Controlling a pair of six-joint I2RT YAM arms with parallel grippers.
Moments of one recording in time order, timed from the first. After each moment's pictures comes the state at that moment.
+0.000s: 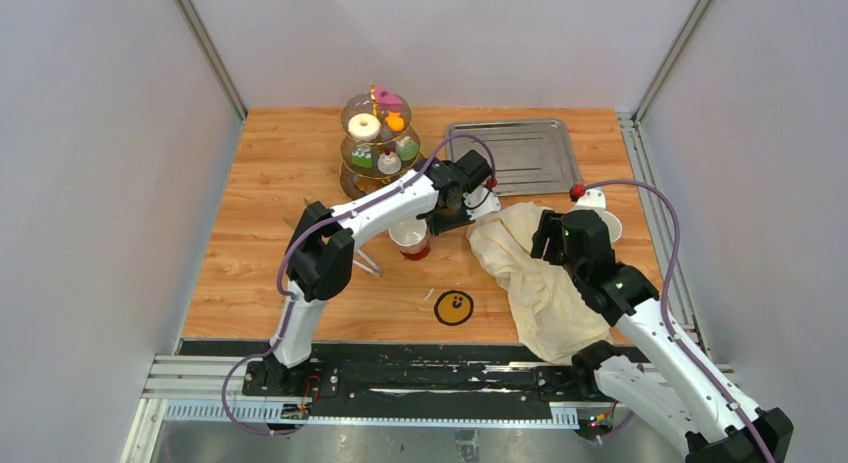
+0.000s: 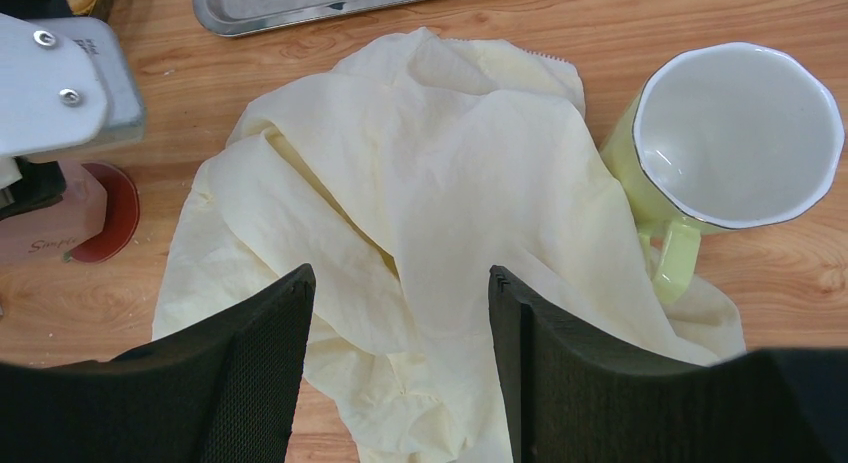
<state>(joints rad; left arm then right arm) -0.83 2.09 1.86 -1.03 -0.14 0.47 0.48 0.76 0.68 -0.49 0.37 0.37</state>
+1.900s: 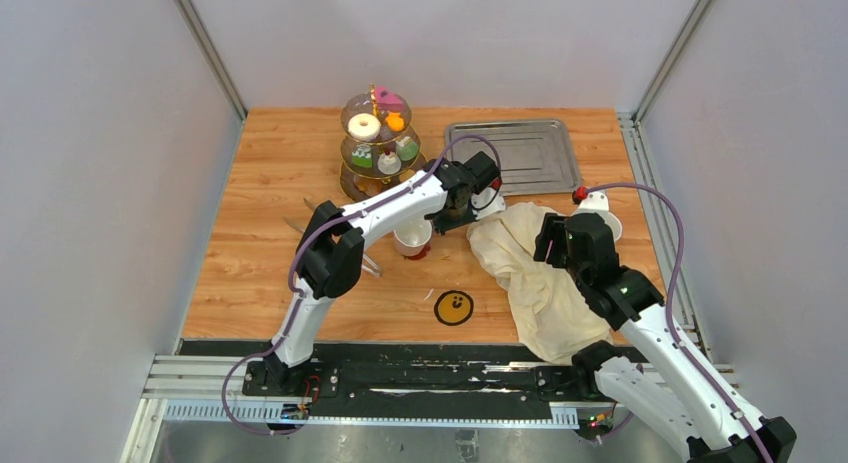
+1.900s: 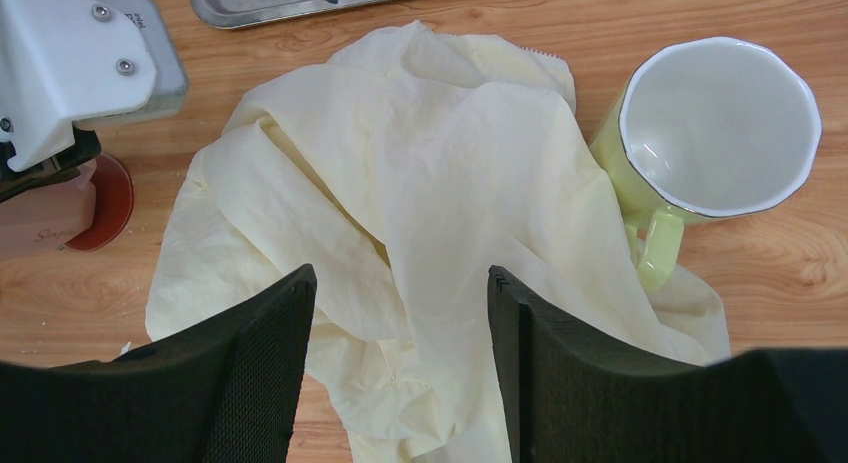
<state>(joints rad) -0.85 2.17 1.93 -1.05 -0.19 0.43 0.48 0.72 0.68 -0.52 0.37 0.36</state>
